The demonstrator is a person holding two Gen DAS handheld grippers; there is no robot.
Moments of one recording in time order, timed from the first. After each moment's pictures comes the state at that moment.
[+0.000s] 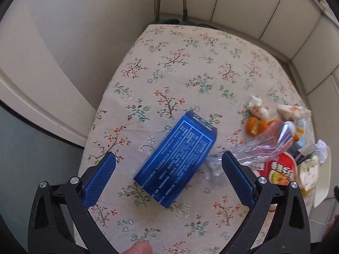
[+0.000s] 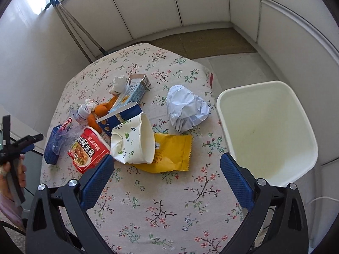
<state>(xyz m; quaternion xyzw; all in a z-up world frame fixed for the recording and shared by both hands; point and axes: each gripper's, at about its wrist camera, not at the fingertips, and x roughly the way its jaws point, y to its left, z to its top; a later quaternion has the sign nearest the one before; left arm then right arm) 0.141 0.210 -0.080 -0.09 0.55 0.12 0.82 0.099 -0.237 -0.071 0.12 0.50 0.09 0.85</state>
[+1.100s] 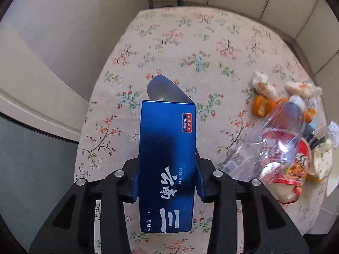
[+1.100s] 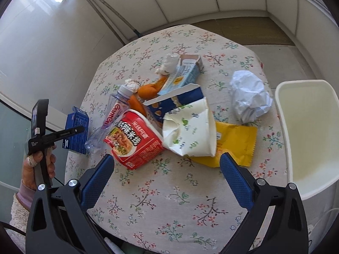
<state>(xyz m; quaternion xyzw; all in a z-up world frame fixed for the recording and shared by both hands) 0.116 0.185 -0.075 -0.07 0.57 0.11 0.81 0.111 -0.163 -0.076 0.13 0.52 0.20 0.82</state>
